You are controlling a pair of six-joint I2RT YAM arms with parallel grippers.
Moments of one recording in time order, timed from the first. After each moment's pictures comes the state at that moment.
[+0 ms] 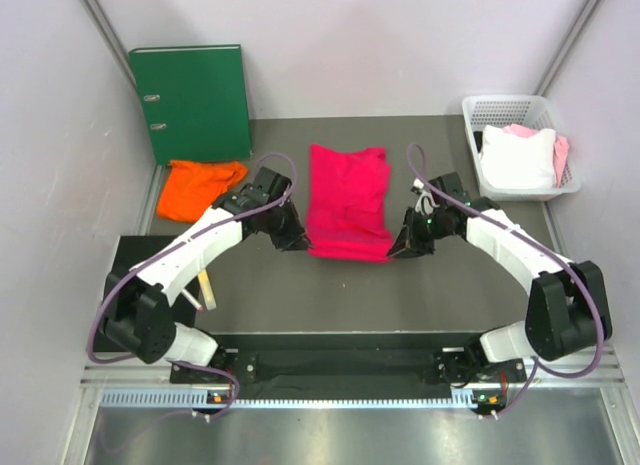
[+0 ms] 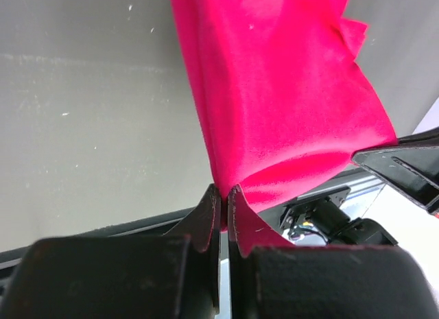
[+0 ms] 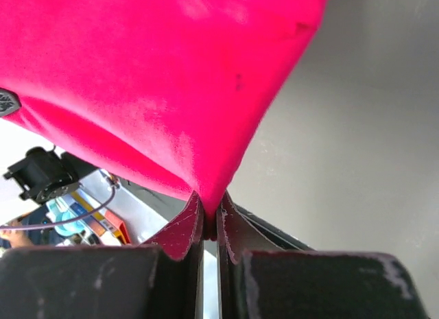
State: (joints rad) left arm -0.52 1.42 1.12 -0.73 0.24 -0.94; right arm 0.32 1.39 0.91 -0.64 -0.56 0.54
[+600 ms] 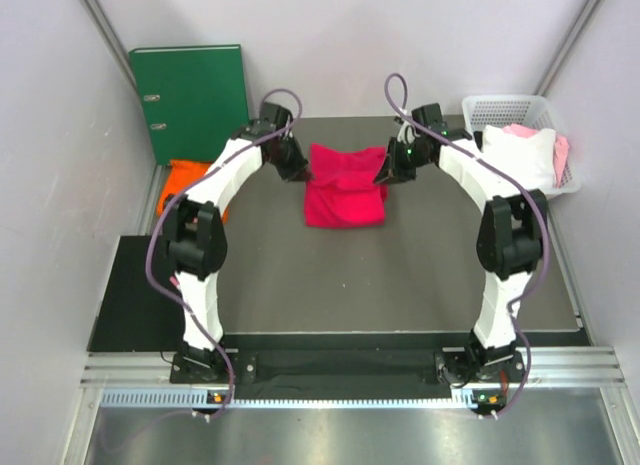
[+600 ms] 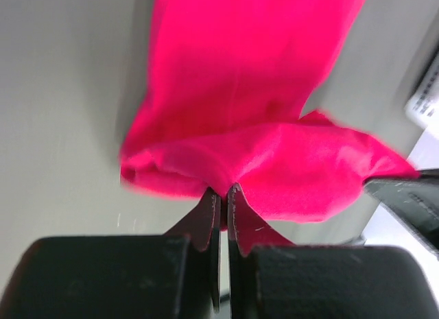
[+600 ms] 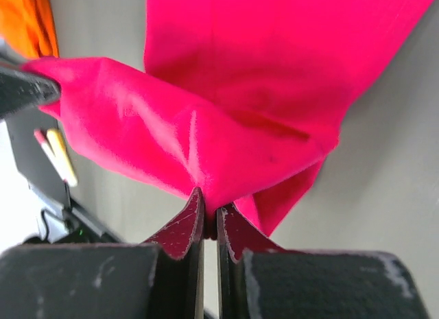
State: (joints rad) left arm -0.34 1.99 1.79 -0.78 0.27 -0.78; right arm 0.28 1.93 1.66 -0.69 -0.50 0.37
